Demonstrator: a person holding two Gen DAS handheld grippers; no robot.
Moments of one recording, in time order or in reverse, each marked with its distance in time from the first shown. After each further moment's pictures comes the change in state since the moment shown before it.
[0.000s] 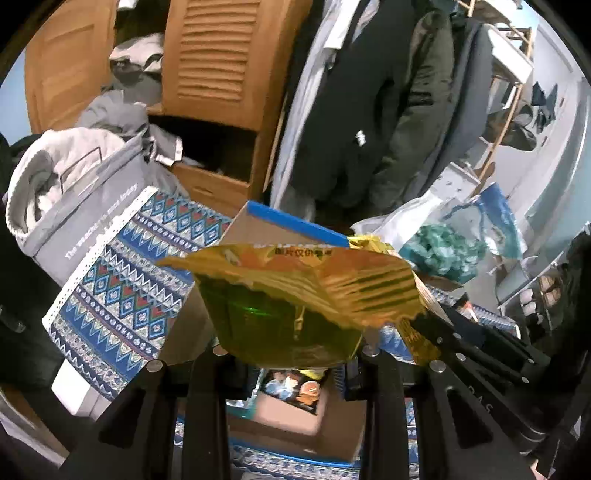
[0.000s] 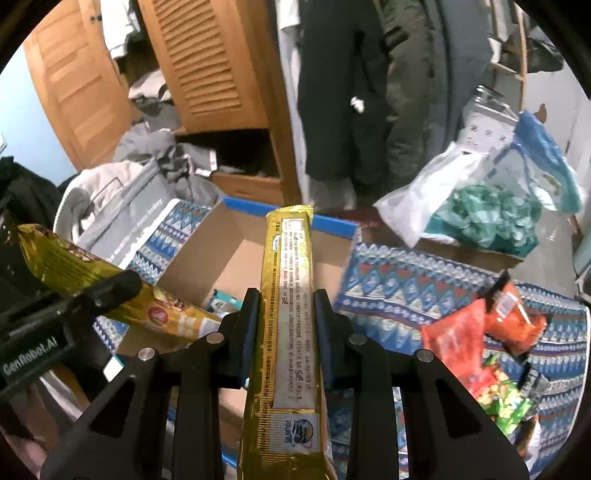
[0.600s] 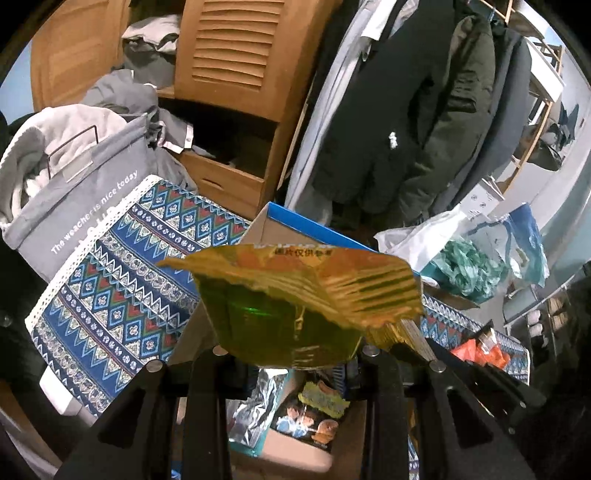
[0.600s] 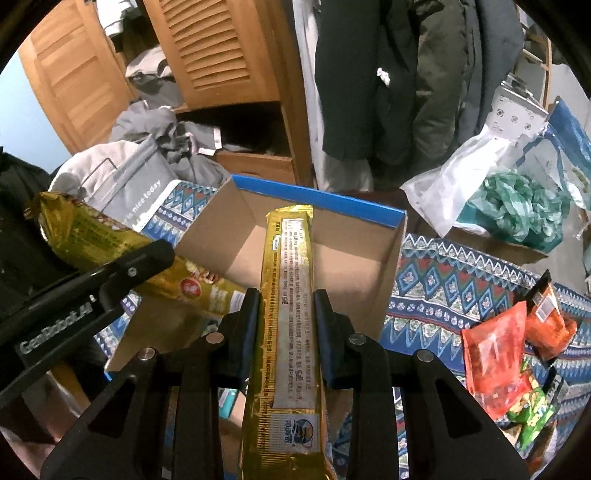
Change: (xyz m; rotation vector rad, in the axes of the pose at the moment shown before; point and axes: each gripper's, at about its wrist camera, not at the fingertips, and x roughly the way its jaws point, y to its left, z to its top) left arm 0.061 0.028 0.019 -0.078 0.006 0.018; right arm 0.061 0.022 0.008 0.003 0.080 0.019
